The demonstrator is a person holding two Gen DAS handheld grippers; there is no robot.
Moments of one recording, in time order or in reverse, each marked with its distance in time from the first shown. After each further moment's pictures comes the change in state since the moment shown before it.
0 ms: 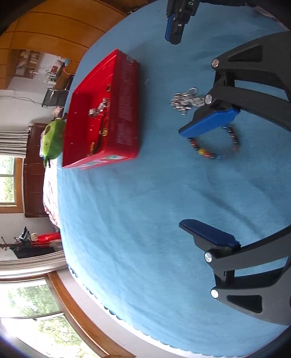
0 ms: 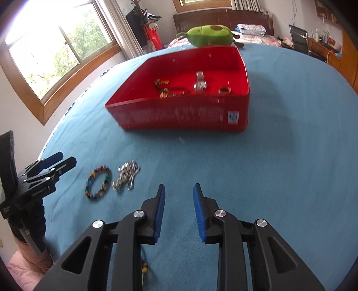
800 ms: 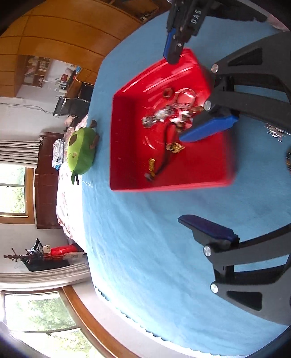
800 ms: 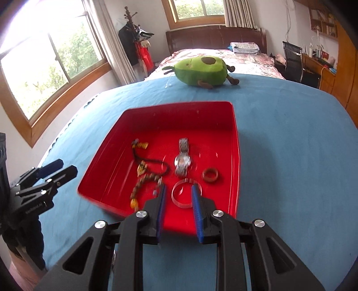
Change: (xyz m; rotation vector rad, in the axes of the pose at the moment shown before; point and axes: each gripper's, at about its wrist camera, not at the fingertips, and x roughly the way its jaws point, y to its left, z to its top) left arm 0.041 -0.040 0.128 0.027 -0.081 -0.053; right arm 0.018 -0.018 0.133 -0.011 -0.116 -0.072
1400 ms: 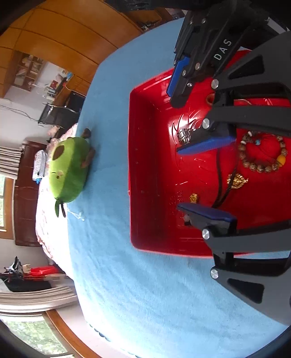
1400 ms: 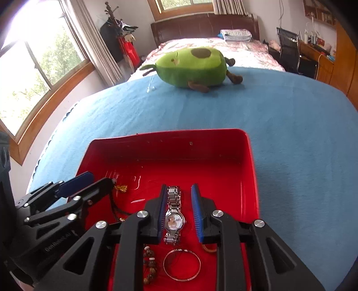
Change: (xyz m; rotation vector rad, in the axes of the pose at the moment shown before) left arm 0.119 -0.041 0.087 -0.030 0.133 -0.135; right arm 0.094 -0.017 0.092 0.085 0.056 -0.034
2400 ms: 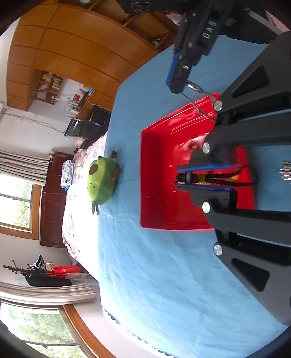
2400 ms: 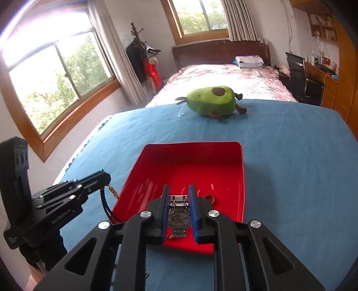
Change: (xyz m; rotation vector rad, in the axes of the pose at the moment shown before) left arm -0.115 -0.005 -0.039 0.005 -0.174 -0.057; right arm -0.126 0.021 -0.035 -0.060 -0.142 0.094
